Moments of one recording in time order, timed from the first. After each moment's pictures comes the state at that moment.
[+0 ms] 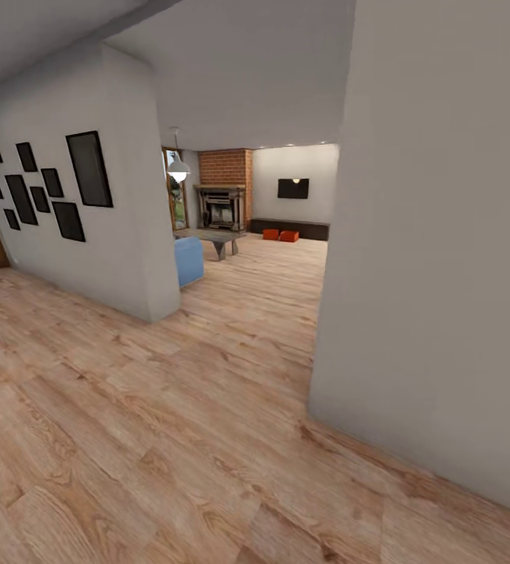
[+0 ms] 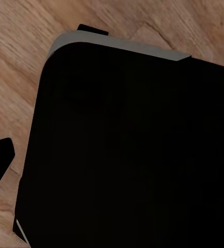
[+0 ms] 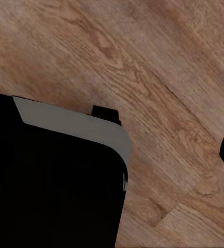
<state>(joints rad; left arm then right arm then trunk) 0.00 -0.03 0.00 -0.05 0.27 -0.07 0.00 -0.12 0.00 0.29 0.03 -0.05 -0.21 -0.07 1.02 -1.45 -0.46</state>
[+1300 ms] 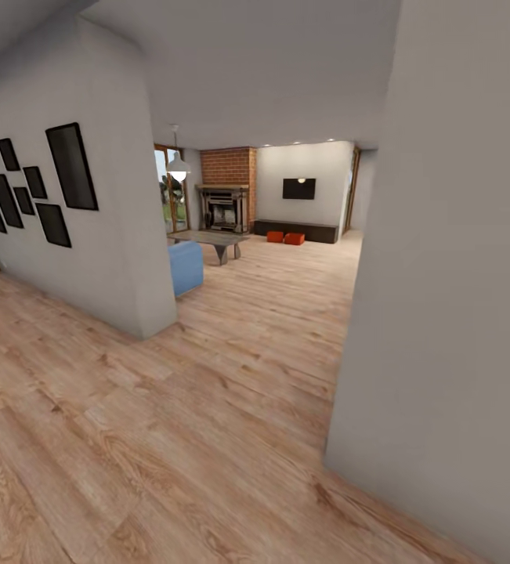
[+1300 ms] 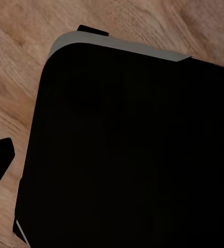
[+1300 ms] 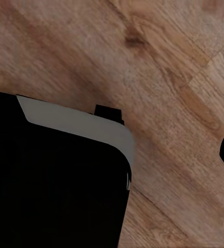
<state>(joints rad) 0.00 -0.03 0.00 -0.05 0.27 -0.07 0.00 -0.12 0.00 0.29 0.03 -0.05 -0.20 -0.06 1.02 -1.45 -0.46</state>
